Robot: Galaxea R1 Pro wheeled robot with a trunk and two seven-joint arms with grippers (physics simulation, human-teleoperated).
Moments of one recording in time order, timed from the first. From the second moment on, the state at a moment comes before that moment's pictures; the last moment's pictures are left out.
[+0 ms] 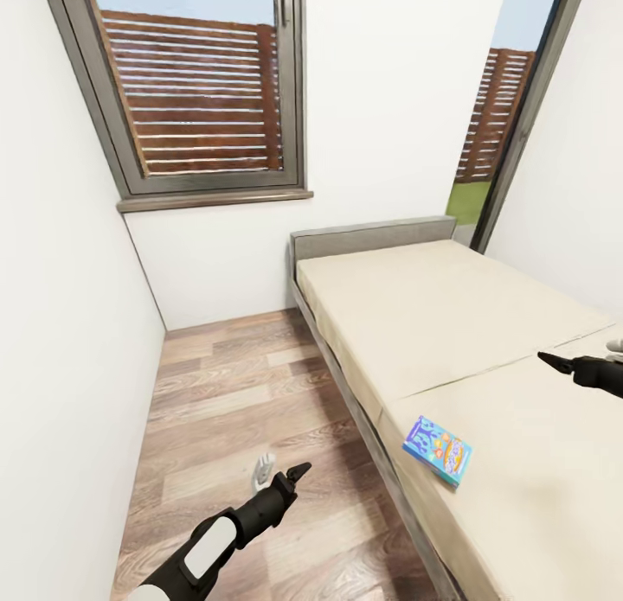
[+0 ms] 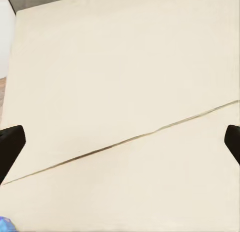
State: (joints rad) left arm -0.51 -0.07 -0.33 -0.47 1.19 0.32 -0.43; right arm -0.67 -0.36 -0.74 -1.35 0.37 0.70 1.01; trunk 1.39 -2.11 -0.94
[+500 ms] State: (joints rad) left arm -0.51 -0.07 -0.33 -0.47 1.19 0.32 -0.47; right arm -0.64 -0.36 -0.75 -1.41 0.37 0.71 1.02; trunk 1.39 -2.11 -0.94
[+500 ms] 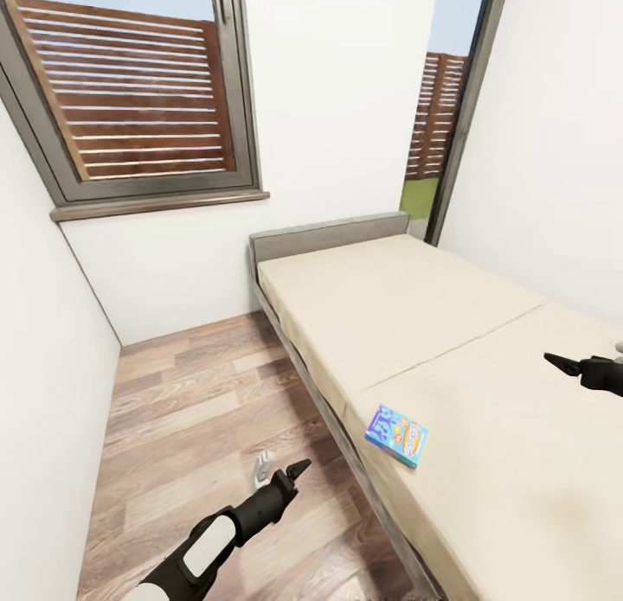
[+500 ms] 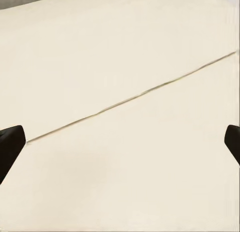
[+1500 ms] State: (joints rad) left arm -0.65 0.02 -0.33 -0.39 1.19 0.34 -0.65; right arm -0.60 -0.34 -0.75 -1.49 0.37 0.72 1.02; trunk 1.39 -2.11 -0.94
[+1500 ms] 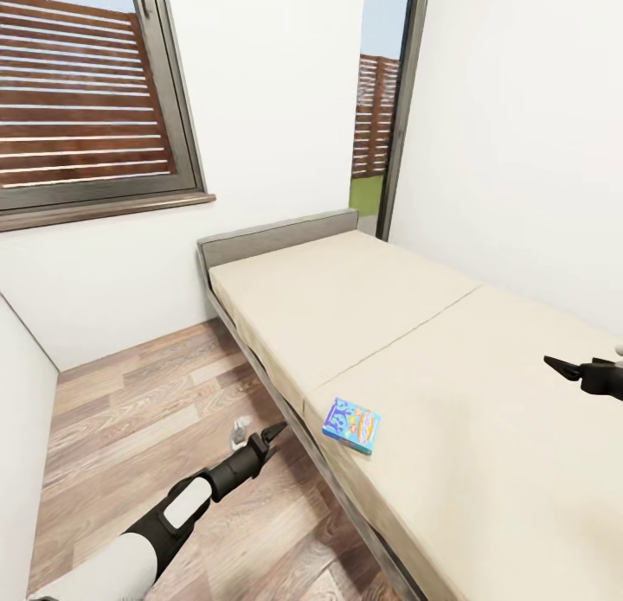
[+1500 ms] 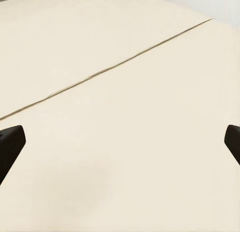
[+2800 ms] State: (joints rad) left arm -0.68 0.15 -0.33 -0.34 1.20 0.35 -0.74; right arm -0.56 -0.30 -0.75 -1.54 0.37 0.72 1.02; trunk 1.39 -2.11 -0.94
